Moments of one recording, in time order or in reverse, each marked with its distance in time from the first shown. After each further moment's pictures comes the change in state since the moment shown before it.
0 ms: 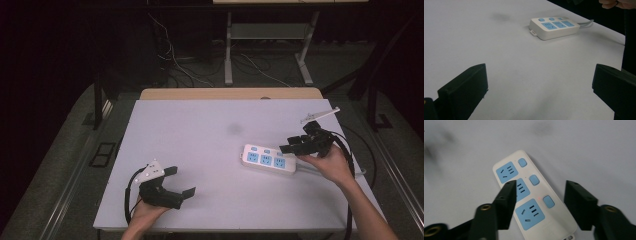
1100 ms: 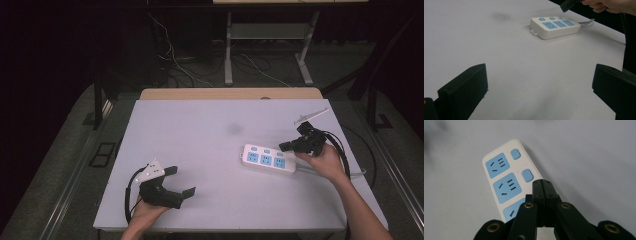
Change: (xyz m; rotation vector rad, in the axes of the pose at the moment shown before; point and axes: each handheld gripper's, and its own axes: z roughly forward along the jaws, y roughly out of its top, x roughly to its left) left arm 0.001 0.000 0.001 0.003 0.001 0.002; right arm -0.019 -0.002 0.028 0.070 0.054 -0.008
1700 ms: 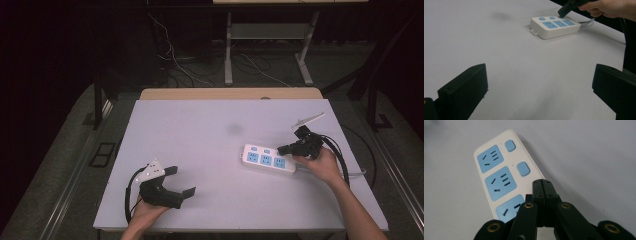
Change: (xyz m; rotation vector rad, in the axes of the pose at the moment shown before) left arm 0.000 0.000 0.000 0.004 0.000 0.001; right arm -0.004 -0.010 0.015 0.010 -0.003 0.007
